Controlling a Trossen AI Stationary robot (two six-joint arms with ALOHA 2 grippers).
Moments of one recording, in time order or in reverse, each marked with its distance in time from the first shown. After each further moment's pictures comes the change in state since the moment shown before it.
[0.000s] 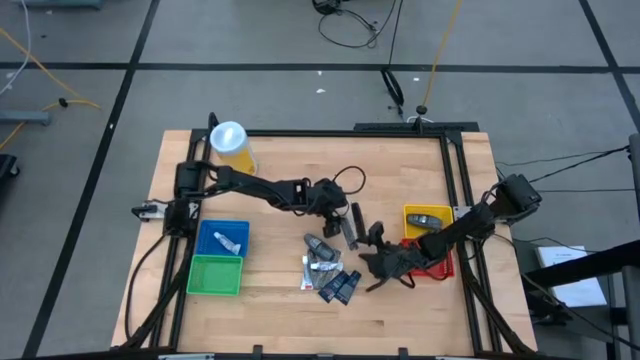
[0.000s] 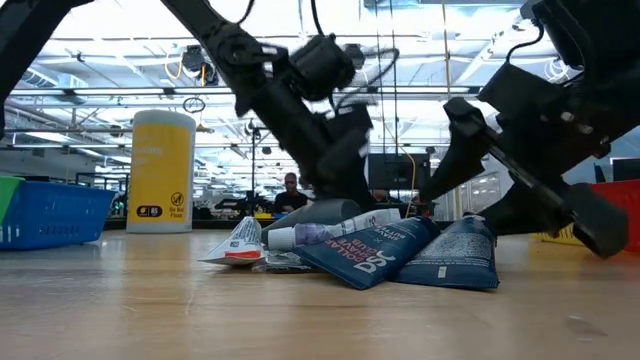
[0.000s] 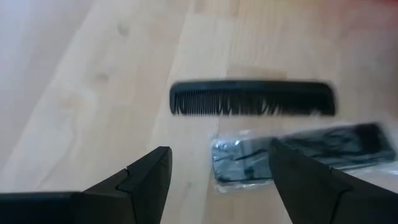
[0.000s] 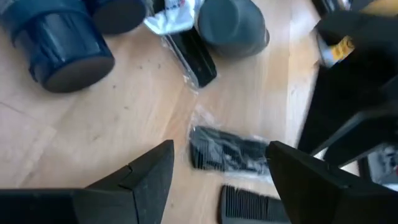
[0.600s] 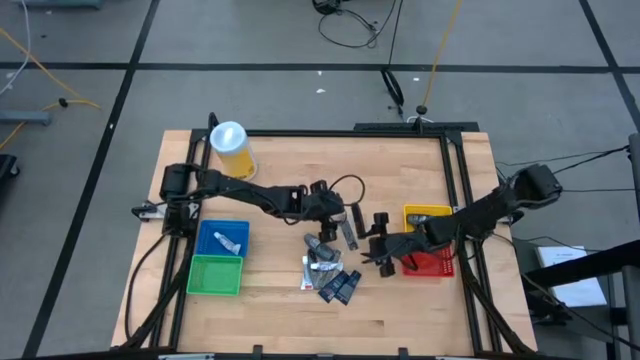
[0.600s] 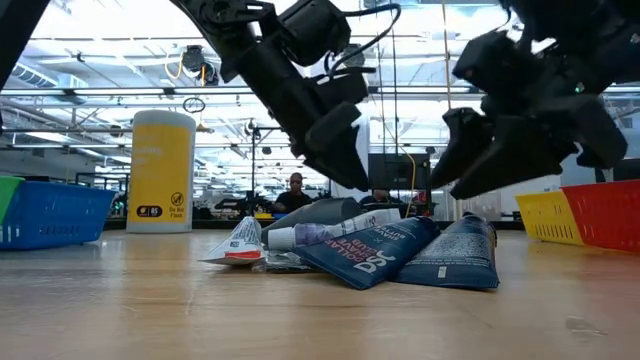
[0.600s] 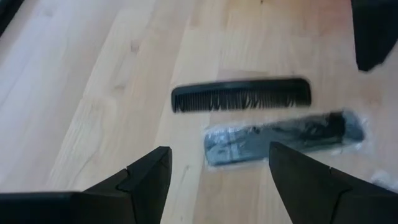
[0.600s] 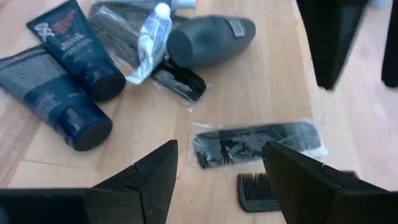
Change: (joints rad) left arm -0.084 -0.087 0.001 -0.104 -0.165 0.038; right arm -0.129 -0.210 0.010 -0.208 -0.284 0.393
